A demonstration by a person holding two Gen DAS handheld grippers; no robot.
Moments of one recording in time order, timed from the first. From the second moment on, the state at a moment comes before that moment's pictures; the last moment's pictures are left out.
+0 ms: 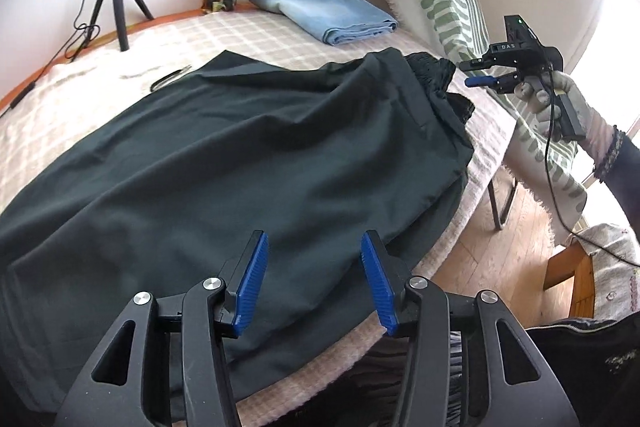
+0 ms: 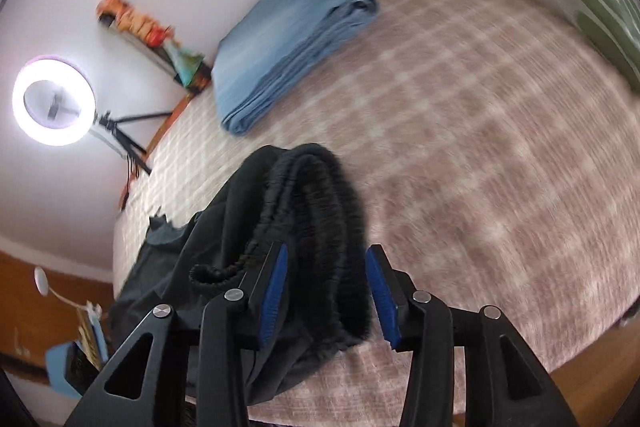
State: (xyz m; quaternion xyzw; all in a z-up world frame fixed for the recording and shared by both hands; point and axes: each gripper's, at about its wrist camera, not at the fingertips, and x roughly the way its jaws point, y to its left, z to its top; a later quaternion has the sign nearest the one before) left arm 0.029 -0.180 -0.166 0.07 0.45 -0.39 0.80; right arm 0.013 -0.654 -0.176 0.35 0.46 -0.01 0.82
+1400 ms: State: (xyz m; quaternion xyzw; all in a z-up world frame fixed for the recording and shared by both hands) left arm 0.064 -0.083 -0.145 0.00 0.46 -0.29 0.84; right arm 0.005 -0.634 -0.238 0.40 0.43 0.12 0.80
